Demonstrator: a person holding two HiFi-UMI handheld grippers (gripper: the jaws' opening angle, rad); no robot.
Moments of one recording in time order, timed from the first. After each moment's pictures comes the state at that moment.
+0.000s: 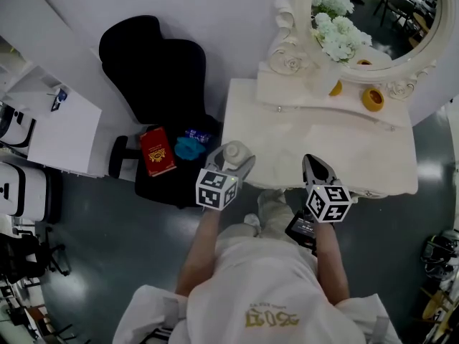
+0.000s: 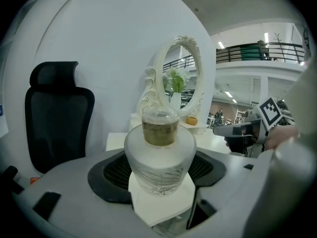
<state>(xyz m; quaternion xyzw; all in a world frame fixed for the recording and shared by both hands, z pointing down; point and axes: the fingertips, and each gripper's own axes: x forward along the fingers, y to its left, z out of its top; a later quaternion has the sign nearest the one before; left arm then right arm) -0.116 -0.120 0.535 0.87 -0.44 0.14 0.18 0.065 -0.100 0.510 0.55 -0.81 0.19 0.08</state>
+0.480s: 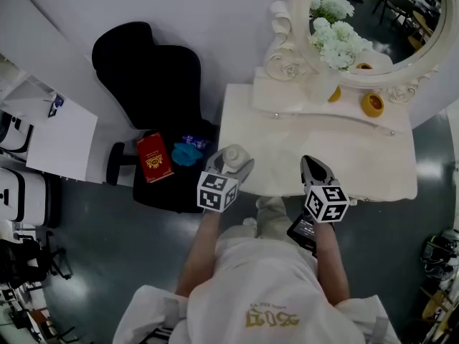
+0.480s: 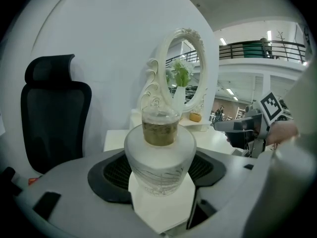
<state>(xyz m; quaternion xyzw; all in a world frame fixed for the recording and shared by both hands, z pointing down) -0.107 -0.147 0.556 0.87 -0.44 0.16 0.19 0.071 -0.130 0.521 0.54 -0.81 0.20 0.09</state>
